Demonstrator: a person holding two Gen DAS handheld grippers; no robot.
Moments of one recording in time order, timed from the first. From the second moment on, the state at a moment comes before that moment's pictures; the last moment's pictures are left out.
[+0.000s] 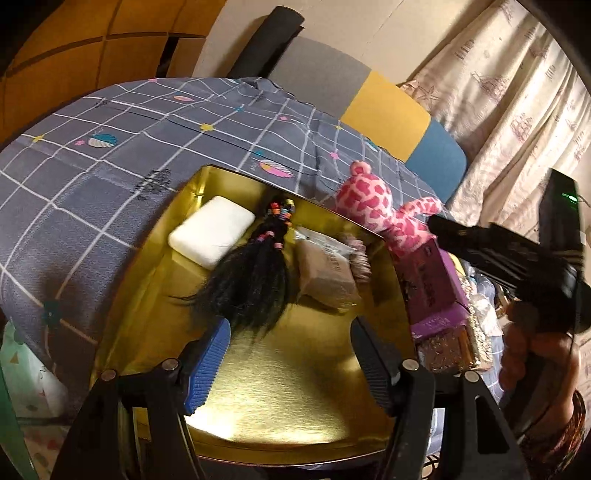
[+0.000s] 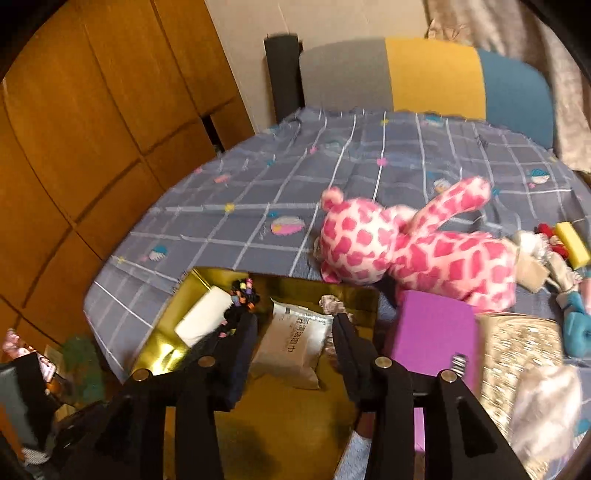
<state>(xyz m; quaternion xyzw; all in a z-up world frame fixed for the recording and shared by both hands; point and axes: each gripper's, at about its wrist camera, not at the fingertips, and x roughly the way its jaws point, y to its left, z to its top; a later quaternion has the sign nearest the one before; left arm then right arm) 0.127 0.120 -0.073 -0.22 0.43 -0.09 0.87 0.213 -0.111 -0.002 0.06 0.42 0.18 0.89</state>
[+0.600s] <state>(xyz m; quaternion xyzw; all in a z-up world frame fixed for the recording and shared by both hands) 0.126 0.037 -0.053 -0.18 0.43 -0.19 0.87 0.118 -0.332 0.021 0.15 0.33 -0.02 0.93</state>
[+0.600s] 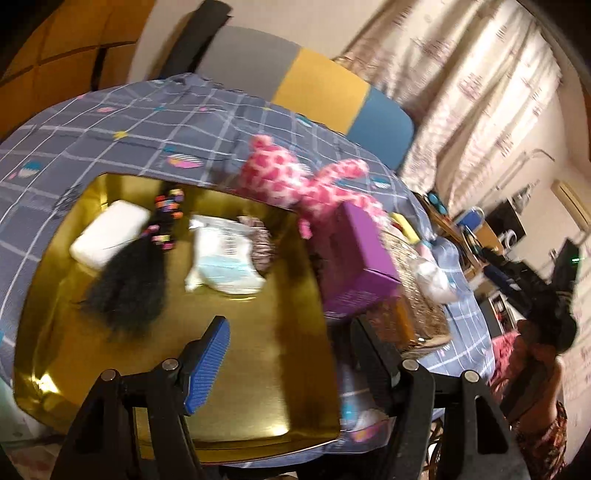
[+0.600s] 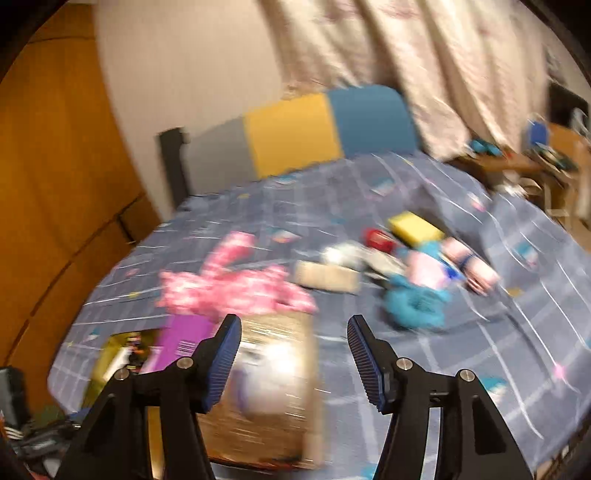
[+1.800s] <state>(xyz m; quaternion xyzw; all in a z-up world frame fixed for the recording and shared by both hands) 0.155 -0.284 0.022 0.01 0.44 -0.34 0.83 0.109 -0.583 -0.096 0.18 0.43 -0.13 0.87</state>
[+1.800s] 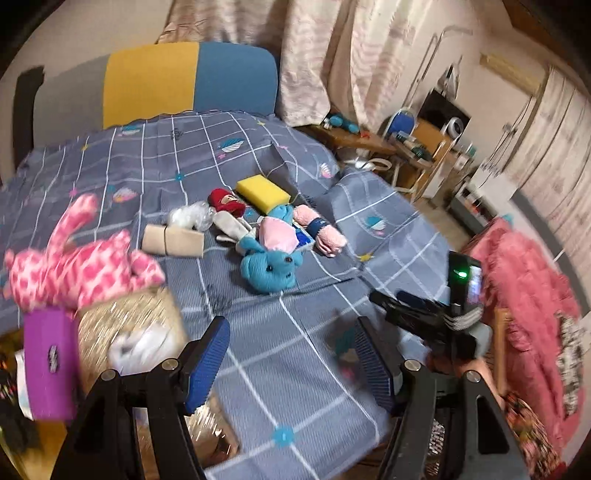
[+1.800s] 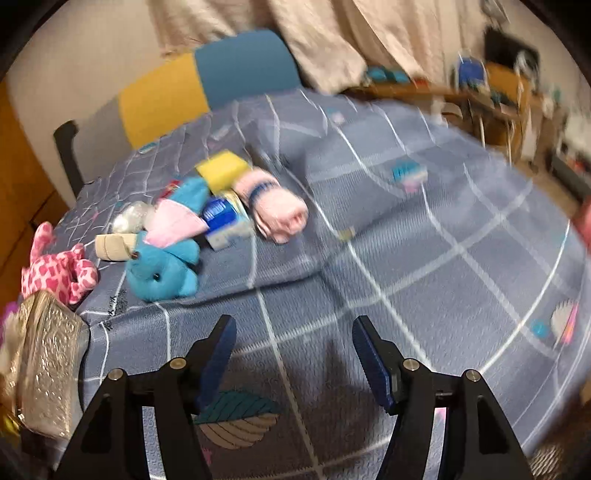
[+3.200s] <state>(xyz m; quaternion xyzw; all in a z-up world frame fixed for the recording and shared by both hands) 0.295 -0.462 -0.127 0.19 0.51 -0.18 0.82 0.110 -0.602 -0.088 0.29 0.43 -0.12 0.84</state>
